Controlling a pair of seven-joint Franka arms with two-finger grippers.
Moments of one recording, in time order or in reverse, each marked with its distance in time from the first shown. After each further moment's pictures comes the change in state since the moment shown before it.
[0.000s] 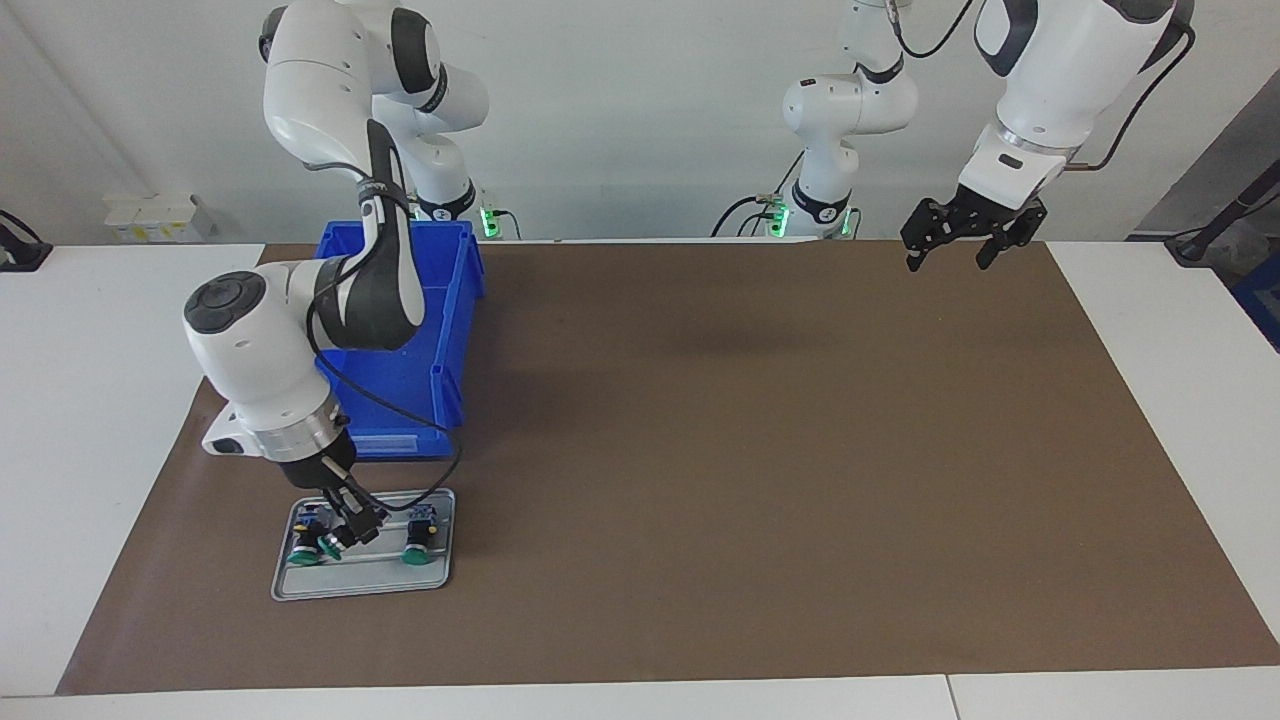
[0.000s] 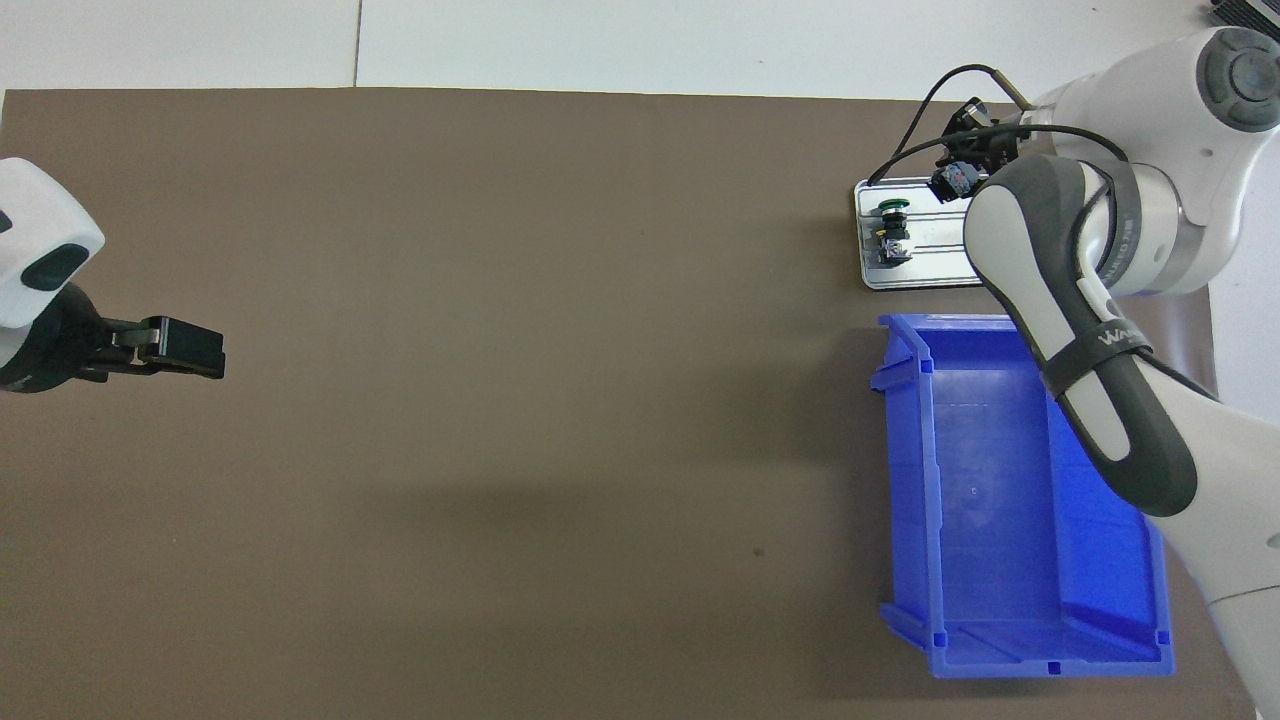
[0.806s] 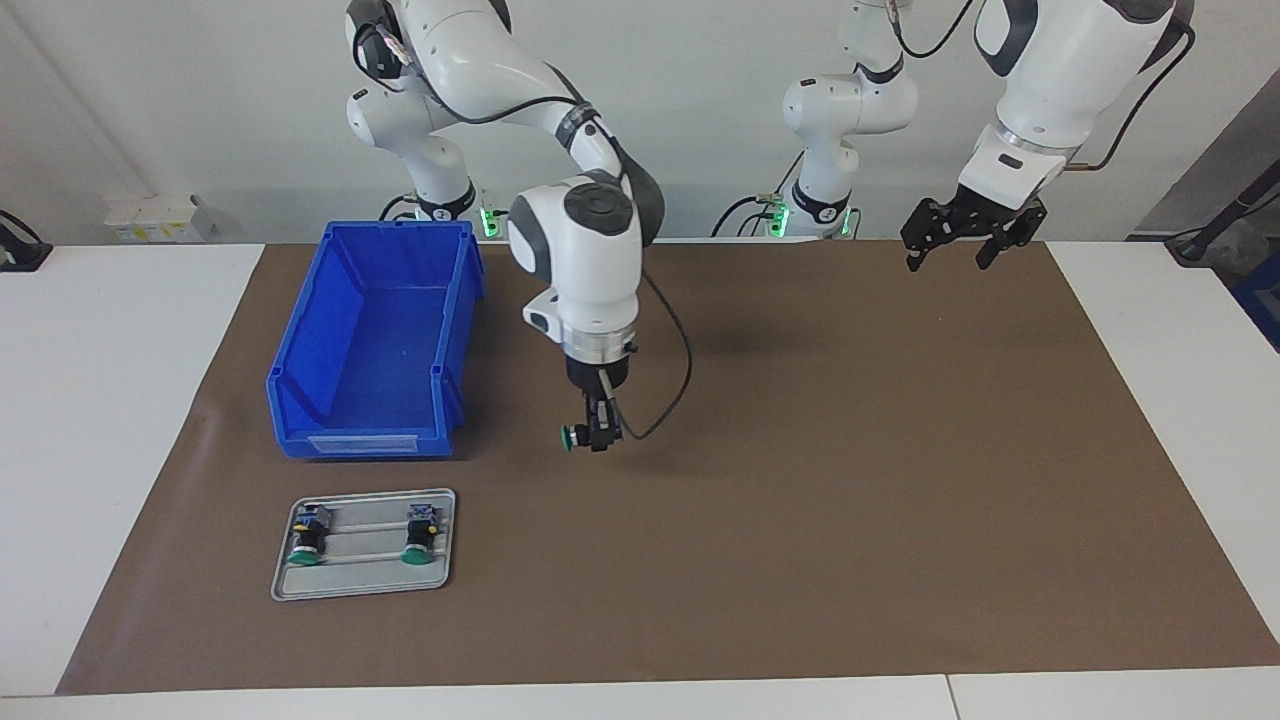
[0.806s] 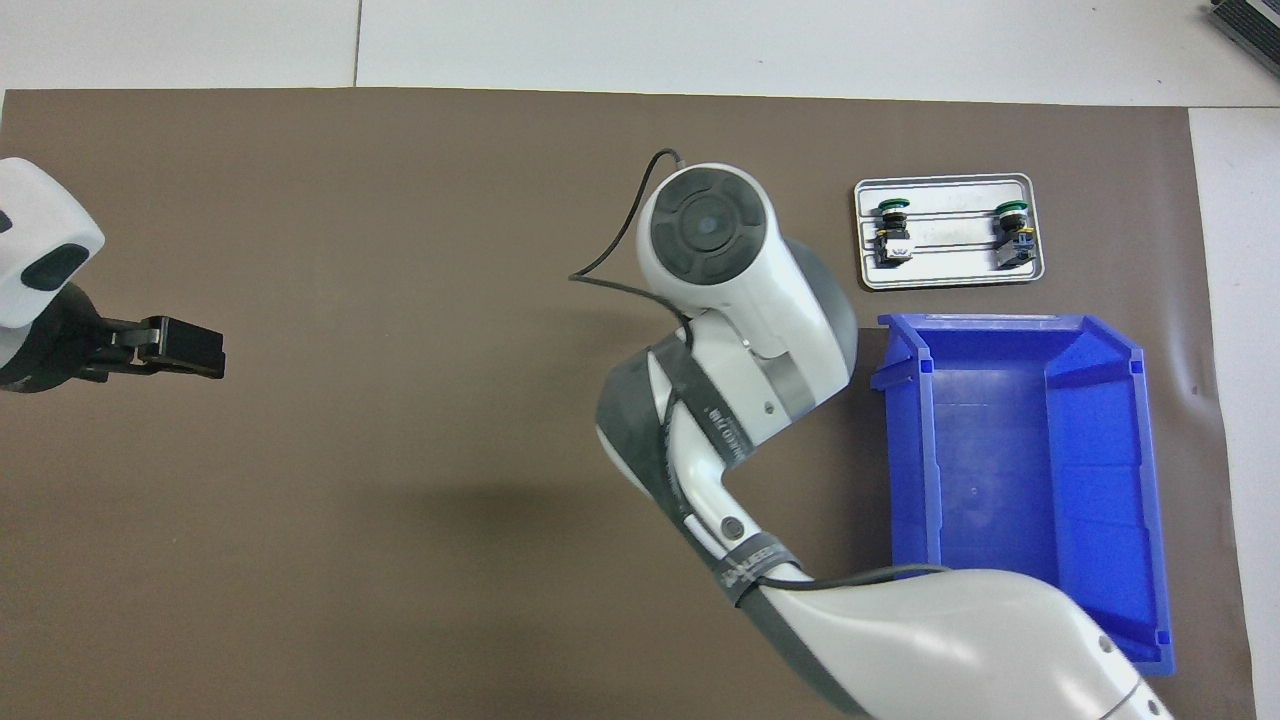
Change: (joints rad) left arm 0.000 0.000 0.000 0.000 0.000 0.000 0.000; right arm 0.496 -0.005 0.009 -0.012 -0.267 -0.120 1.137
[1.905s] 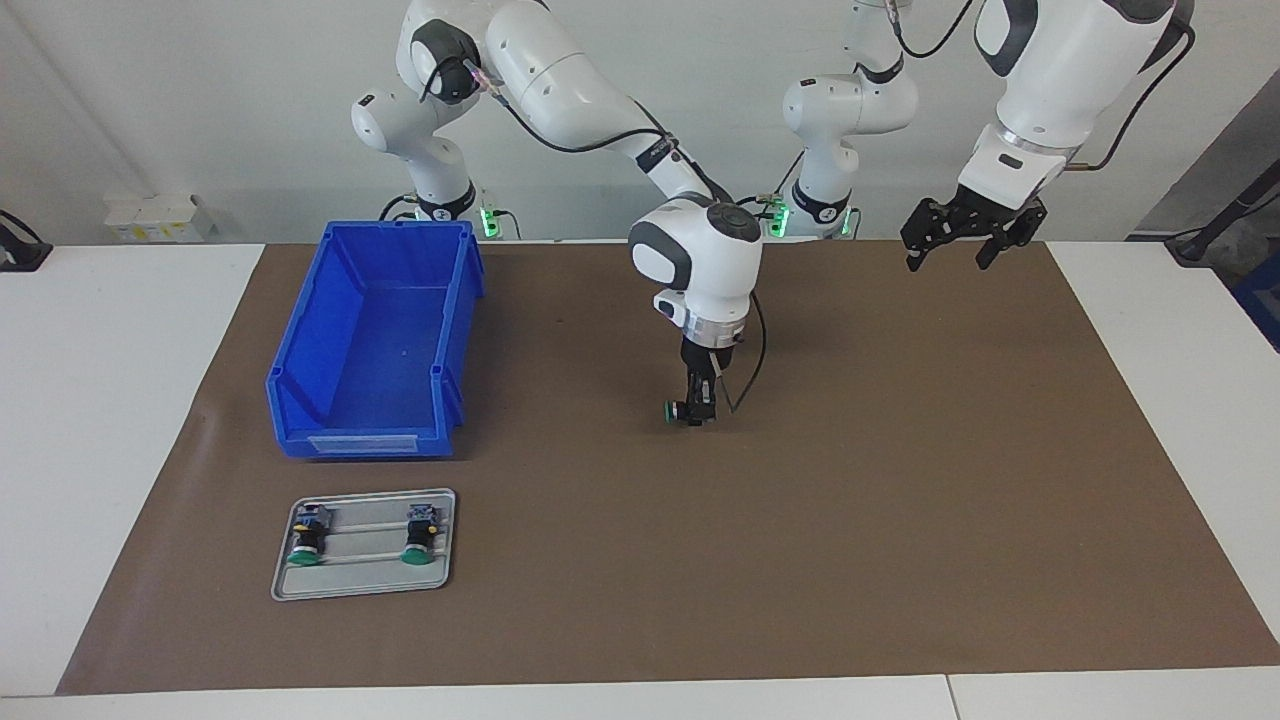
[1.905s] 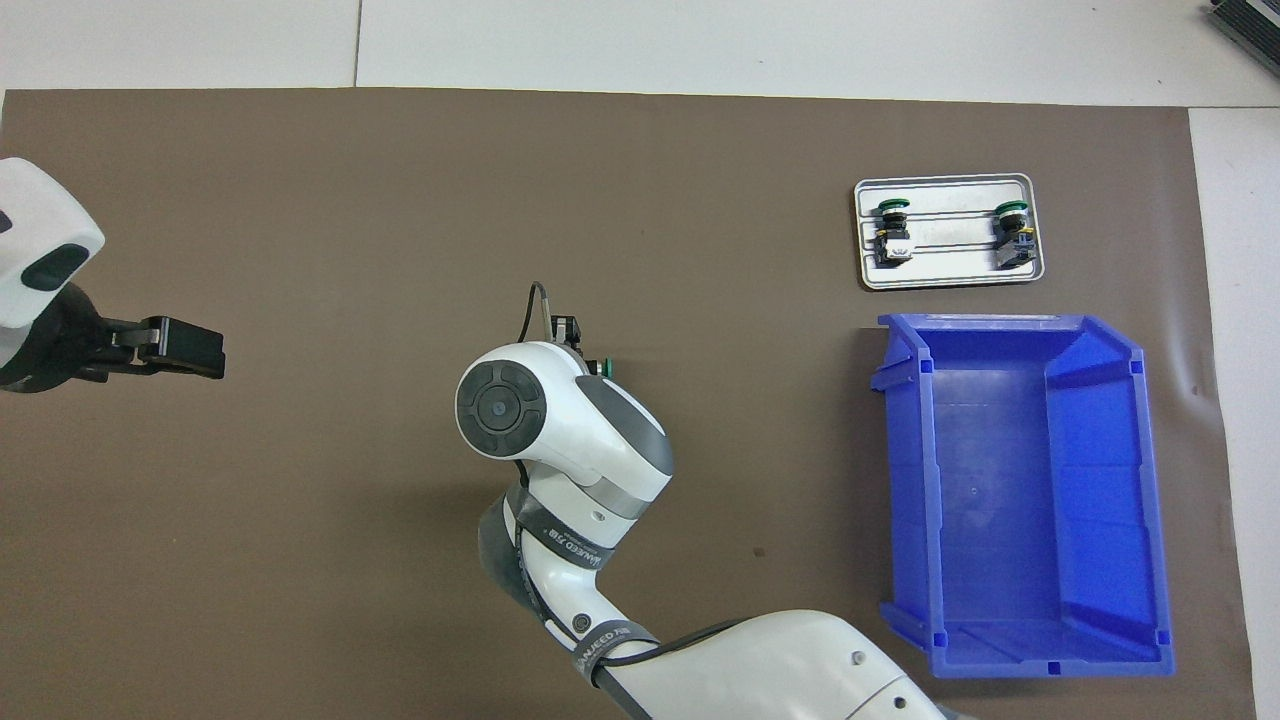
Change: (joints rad) left arm 0.000 0.000 0.000 0.000 0.000 0.000 0.000; right arm 0.188 0.121 0.000 -0.079 -0.035 0.190 0.357
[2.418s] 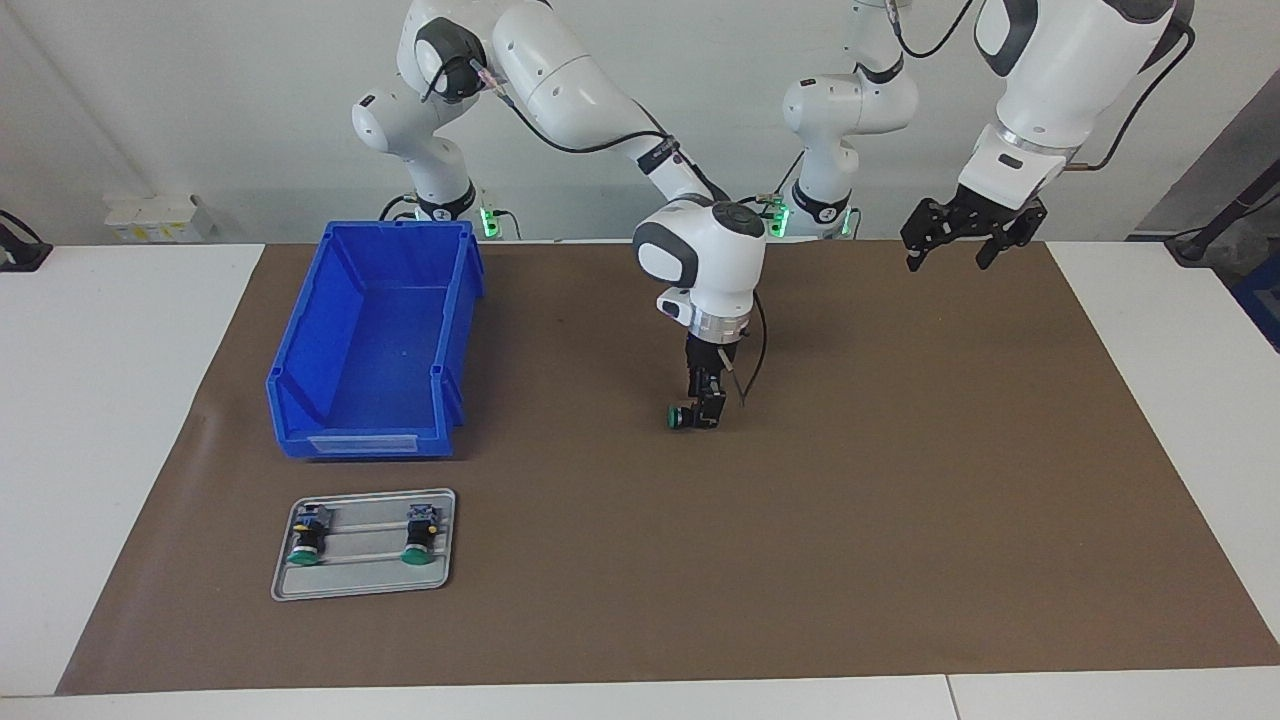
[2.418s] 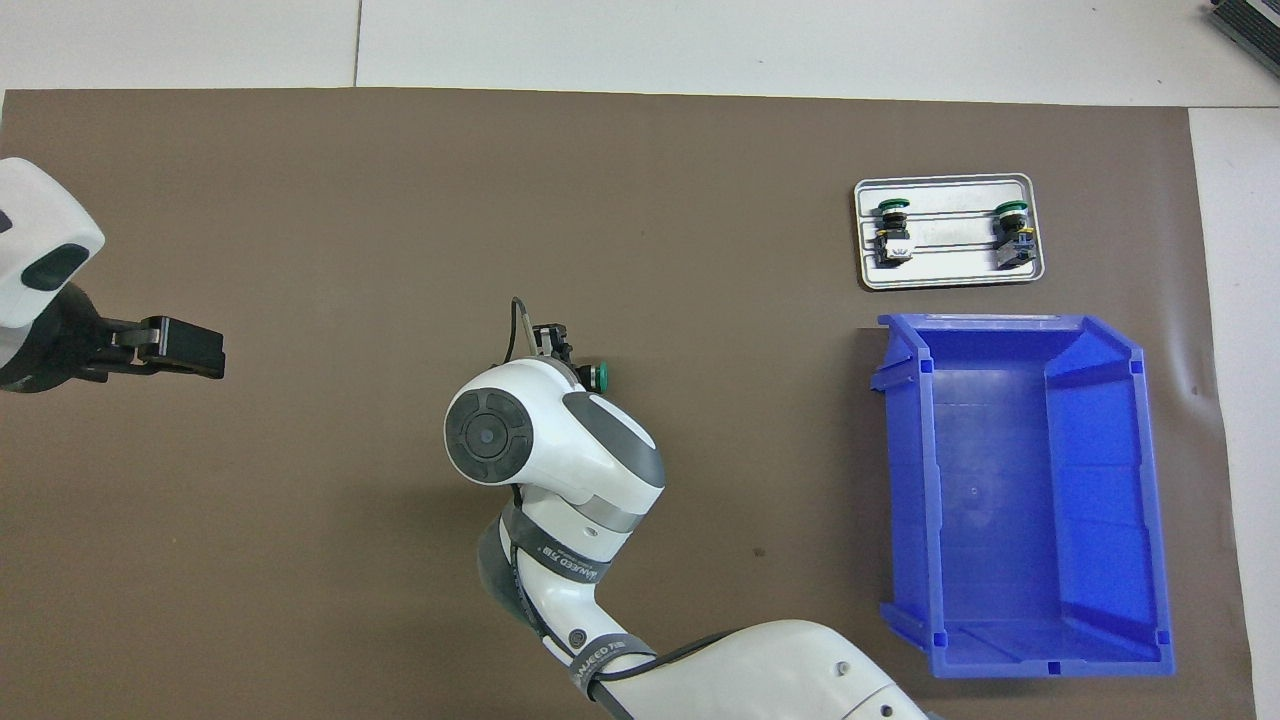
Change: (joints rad) left arm 0.000 0.000 0.000 0.000 0.000 0.000 0.000; right arm 0.017 -0.006 0.000 -0.016 -0.048 0.031 -0.102
